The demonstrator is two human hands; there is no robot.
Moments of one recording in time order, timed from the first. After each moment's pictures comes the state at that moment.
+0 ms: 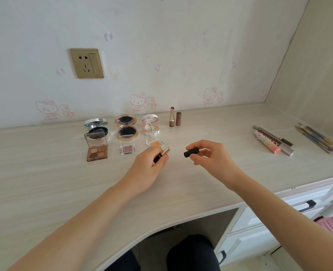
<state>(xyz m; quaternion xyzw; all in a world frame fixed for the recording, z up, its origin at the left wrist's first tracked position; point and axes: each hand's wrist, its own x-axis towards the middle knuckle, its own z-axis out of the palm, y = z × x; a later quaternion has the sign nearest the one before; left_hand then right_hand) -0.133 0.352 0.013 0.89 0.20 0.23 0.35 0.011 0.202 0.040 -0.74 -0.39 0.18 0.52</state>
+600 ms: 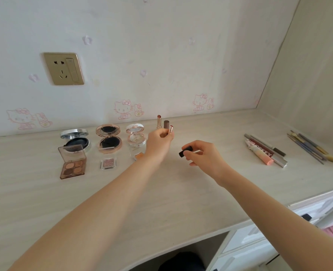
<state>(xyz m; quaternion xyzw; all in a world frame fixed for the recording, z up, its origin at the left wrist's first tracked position) 0.008 0.371 0.030 0.71 0.30 0.31 0.56 0.075 0.230 0.030 -0.75 -0.34 0.19 0.53</state>
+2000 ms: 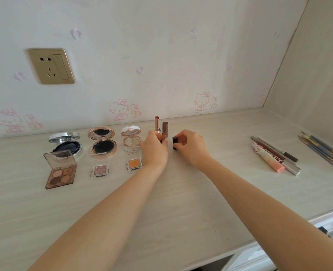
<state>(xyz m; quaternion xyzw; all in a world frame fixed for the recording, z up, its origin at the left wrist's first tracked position) 0.042 0.396 -0.005 0.75 0.40 0.37 0.37 0.127 0.310 0.007 -0.81 -0.40 0.07 0.42</state>
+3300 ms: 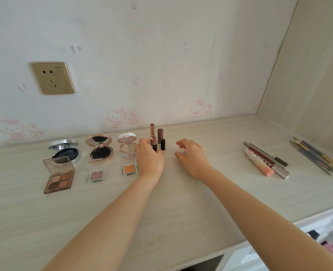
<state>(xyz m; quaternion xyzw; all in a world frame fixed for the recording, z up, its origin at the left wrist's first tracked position) 0.034 0.378 0.000 0.74 0.44 0.37 0.35 0.135 0.284 0.000 -0.83 -0.44 0.01 0.33</state>
